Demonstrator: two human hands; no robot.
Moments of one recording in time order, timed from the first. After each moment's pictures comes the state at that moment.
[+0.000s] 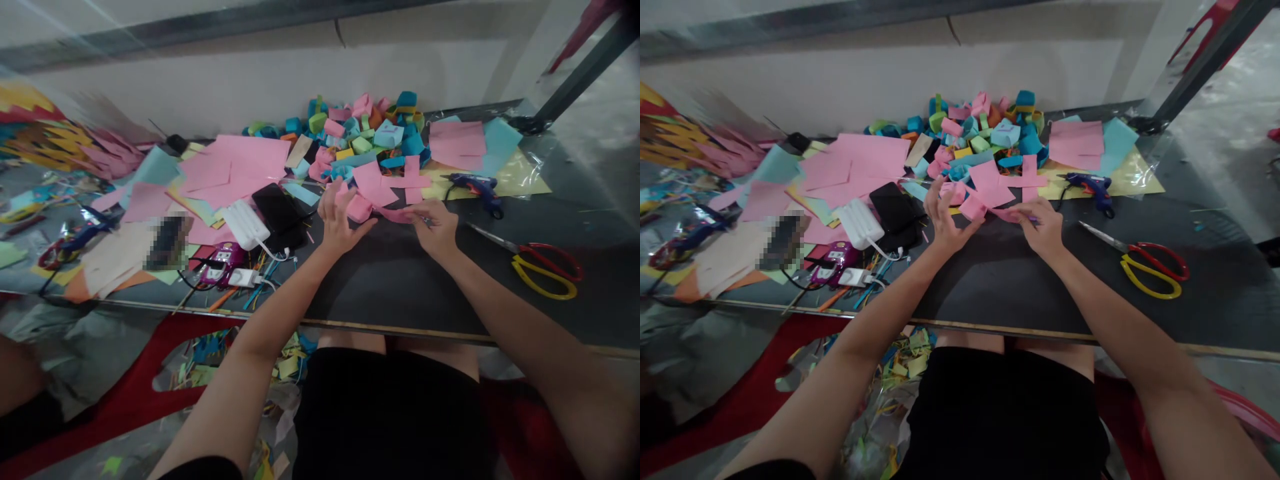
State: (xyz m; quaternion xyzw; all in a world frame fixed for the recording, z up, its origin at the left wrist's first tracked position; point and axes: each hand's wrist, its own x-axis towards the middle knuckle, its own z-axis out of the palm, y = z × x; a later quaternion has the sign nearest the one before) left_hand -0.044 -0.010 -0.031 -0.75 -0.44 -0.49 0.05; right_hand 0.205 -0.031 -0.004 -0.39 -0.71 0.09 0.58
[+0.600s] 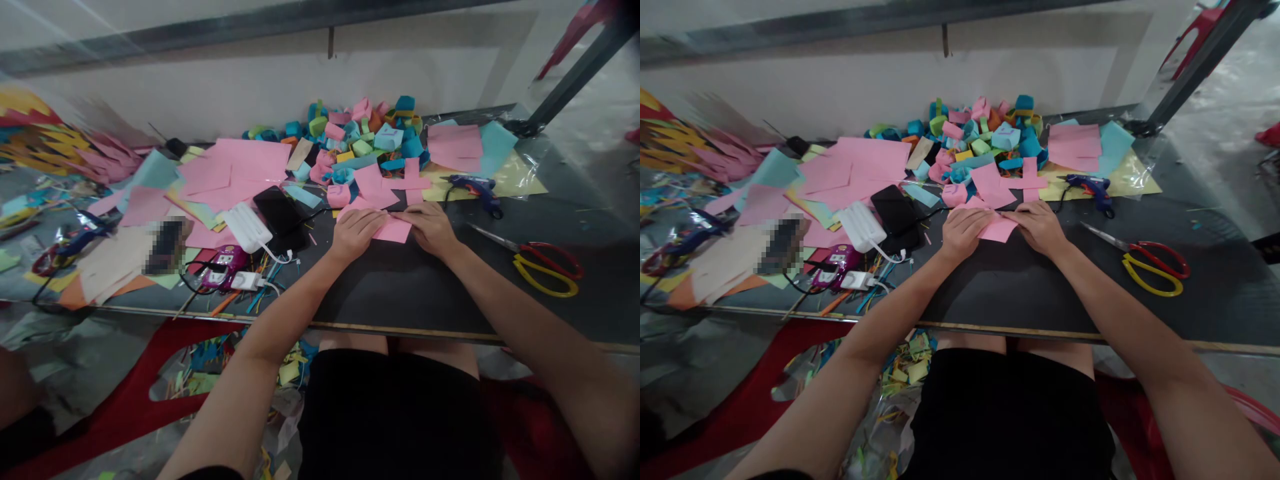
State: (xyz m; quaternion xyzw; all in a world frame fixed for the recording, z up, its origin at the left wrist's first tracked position) left_hand -0.029 -0.025 -0.018 -0.83 -0.28 -0.46 0.12; right_hand 0.224 -0.016 -0.010 -0.33 -0.86 -0.02 0.39
